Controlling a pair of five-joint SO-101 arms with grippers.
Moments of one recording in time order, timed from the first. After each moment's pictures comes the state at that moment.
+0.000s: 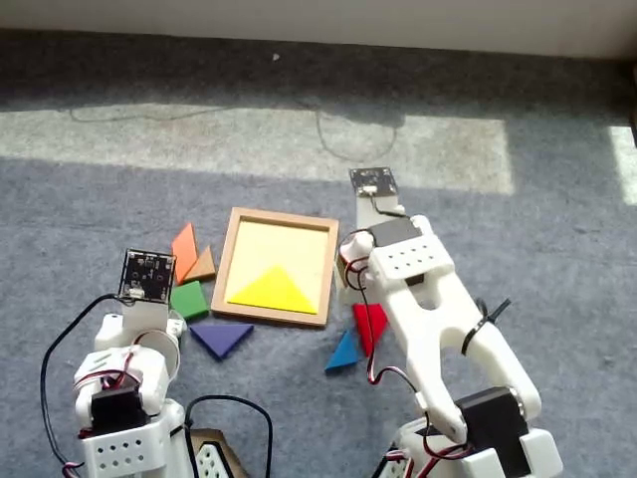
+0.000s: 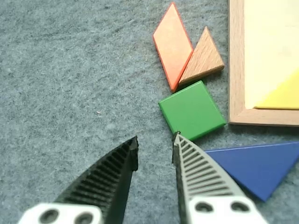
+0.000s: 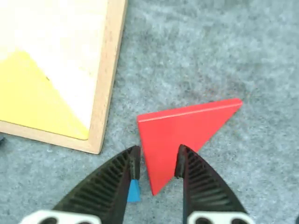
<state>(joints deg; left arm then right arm) -18.9 -102.3 92.3 69.5 -12.8 -26.2 -10.9 33.4 66.9 -9.4</state>
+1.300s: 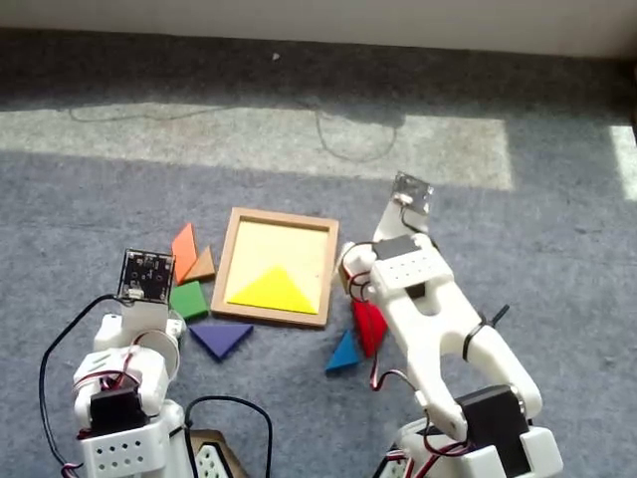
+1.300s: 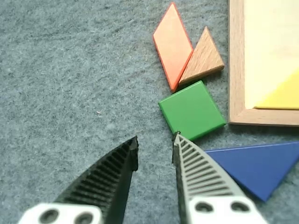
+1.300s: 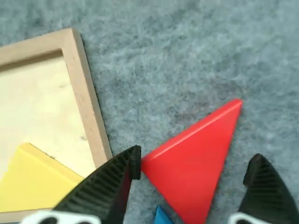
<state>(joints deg) -18.9 -102.3 92.3 69.5 -12.8 -25.6 -10.1 41.9 49.5 -35.9</state>
